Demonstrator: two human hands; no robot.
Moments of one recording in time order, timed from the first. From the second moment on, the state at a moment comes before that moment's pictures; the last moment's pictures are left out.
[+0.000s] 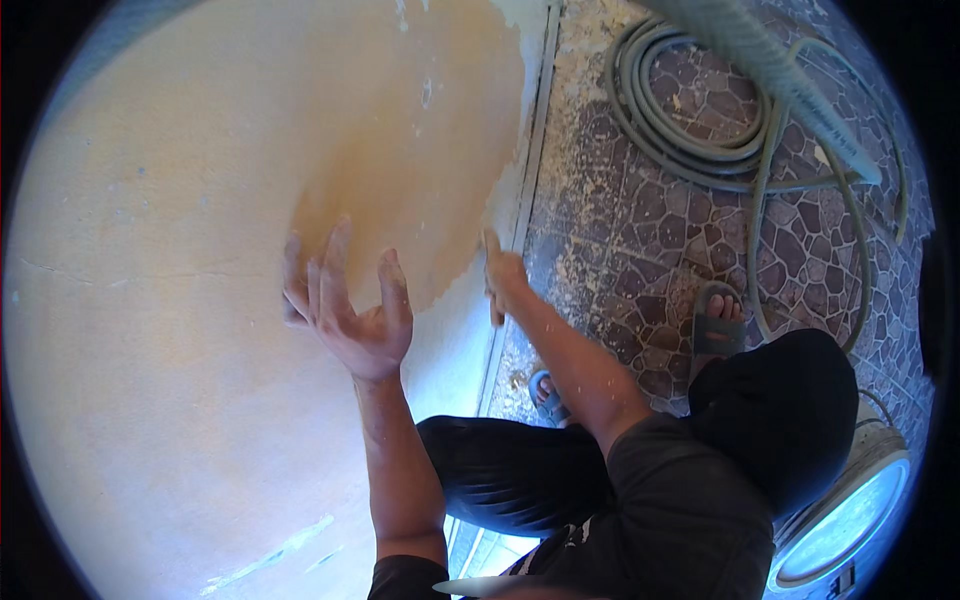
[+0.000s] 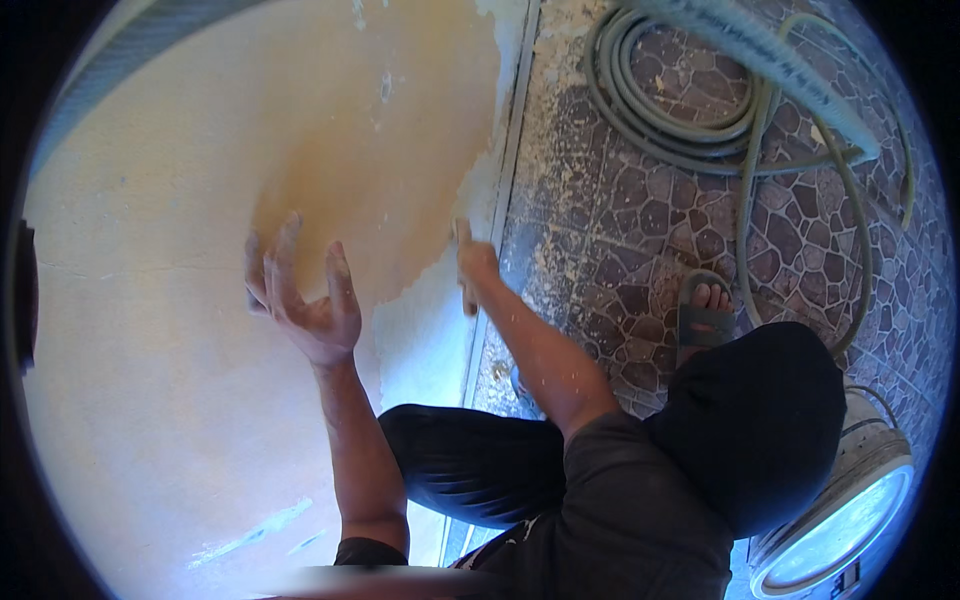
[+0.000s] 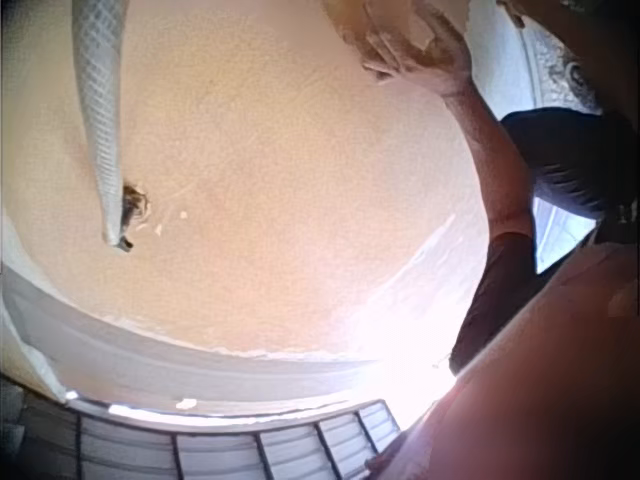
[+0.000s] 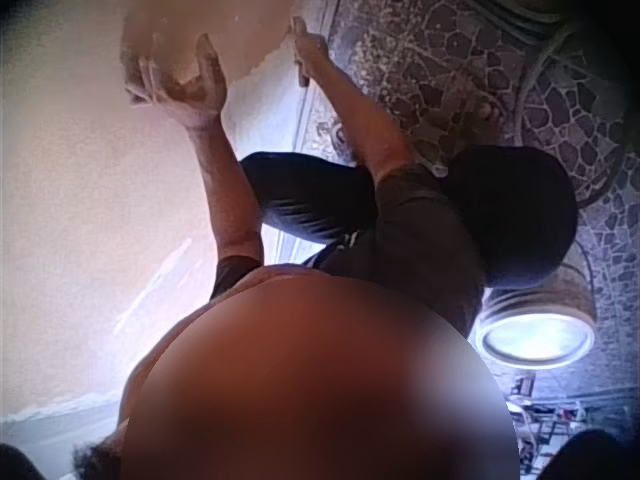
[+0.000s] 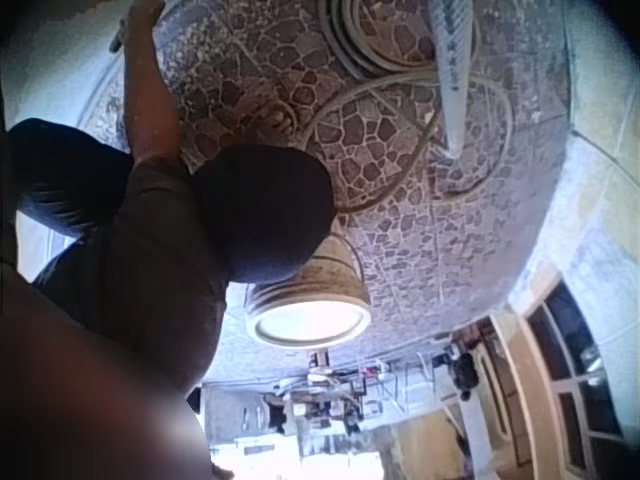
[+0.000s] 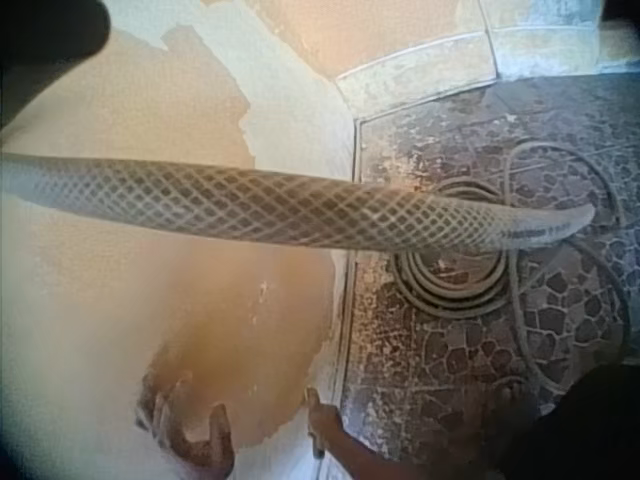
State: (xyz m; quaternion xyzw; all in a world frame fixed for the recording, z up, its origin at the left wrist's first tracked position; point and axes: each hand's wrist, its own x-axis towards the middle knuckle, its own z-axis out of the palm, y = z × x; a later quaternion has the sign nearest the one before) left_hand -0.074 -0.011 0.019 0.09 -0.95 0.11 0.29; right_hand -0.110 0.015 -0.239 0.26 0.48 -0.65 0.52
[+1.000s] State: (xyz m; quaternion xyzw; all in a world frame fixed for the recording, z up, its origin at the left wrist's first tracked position) left_hand -0.075 -0.009 0.019 0.10 -0.95 0.11 0.27; right_hand -0.076 0.017 -0.240 0.24 0.48 -0.65 0.53
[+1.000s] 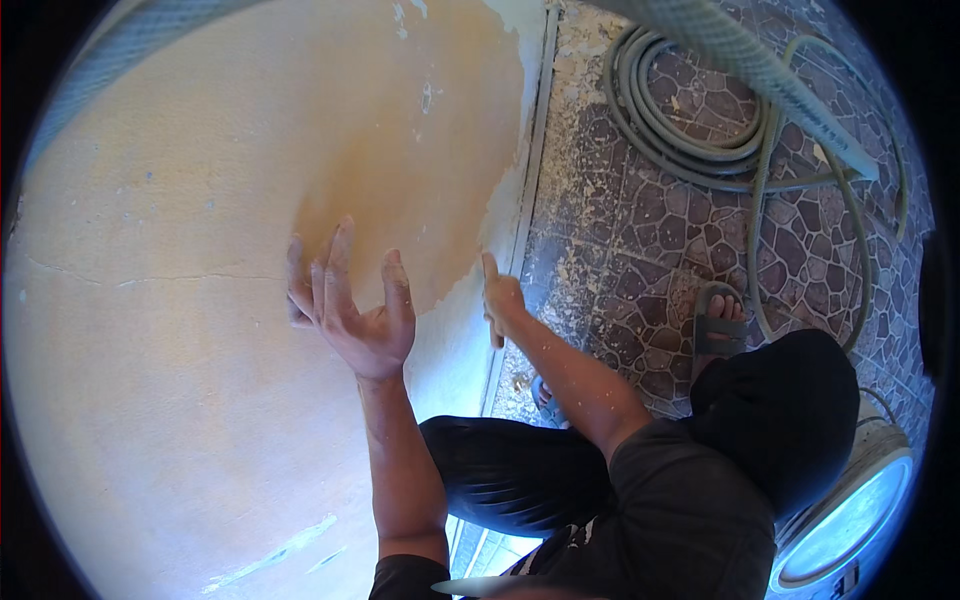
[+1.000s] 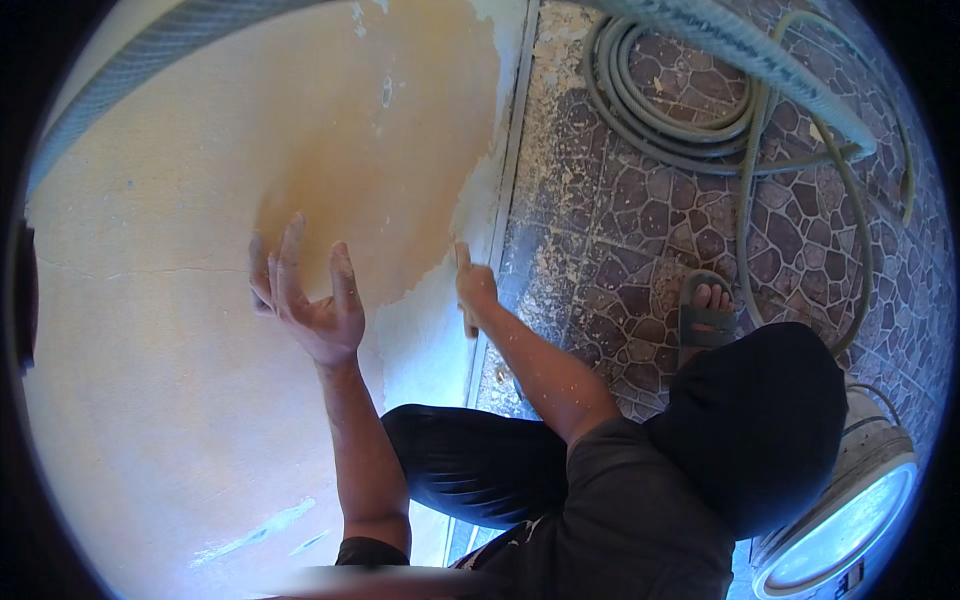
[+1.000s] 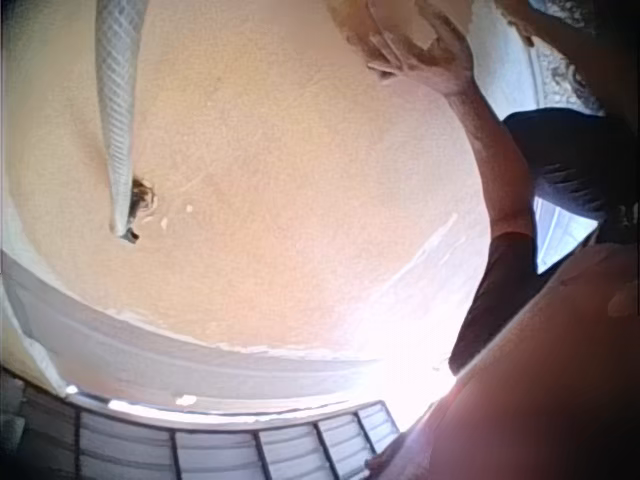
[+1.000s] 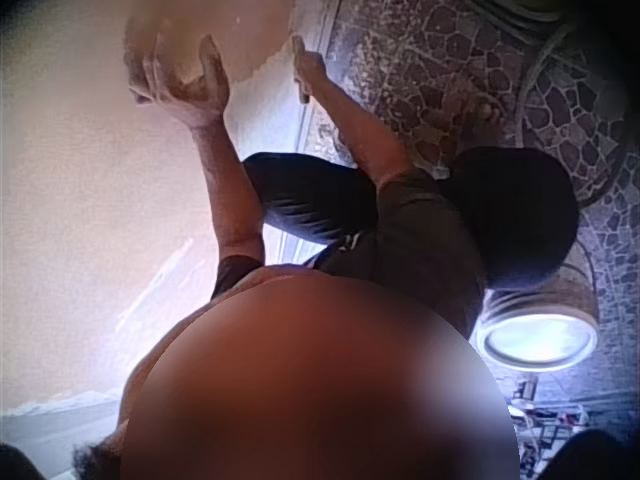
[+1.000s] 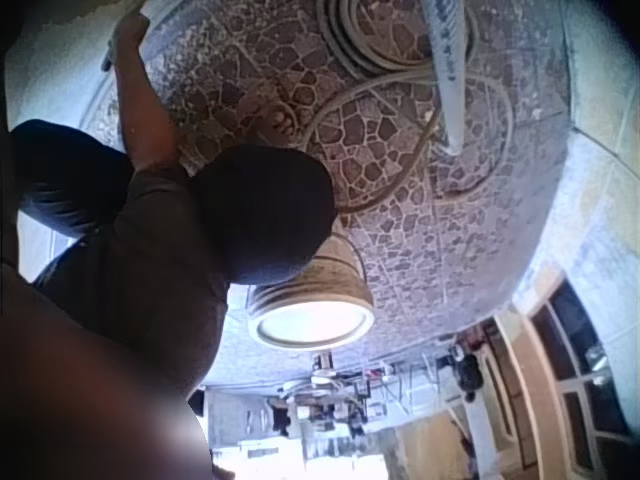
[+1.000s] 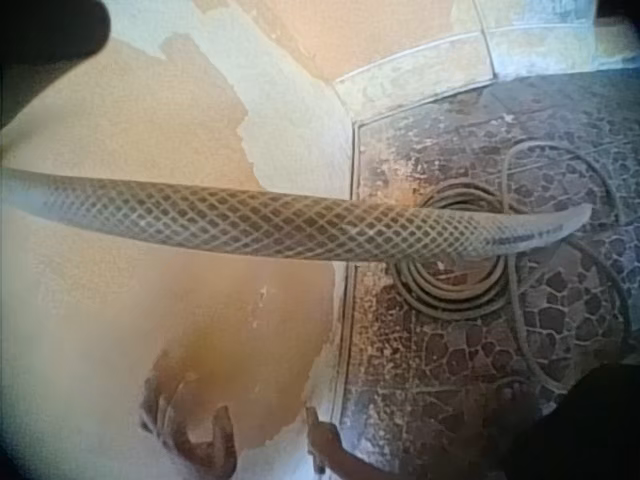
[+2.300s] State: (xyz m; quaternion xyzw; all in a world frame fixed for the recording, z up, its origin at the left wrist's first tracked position) left_hand -0.068 -0.010 0.022 0.09 -0.95 0.09 0.27; right_hand -0.082 0.013 -0.235 0.30 0.40 -0.69 0.52
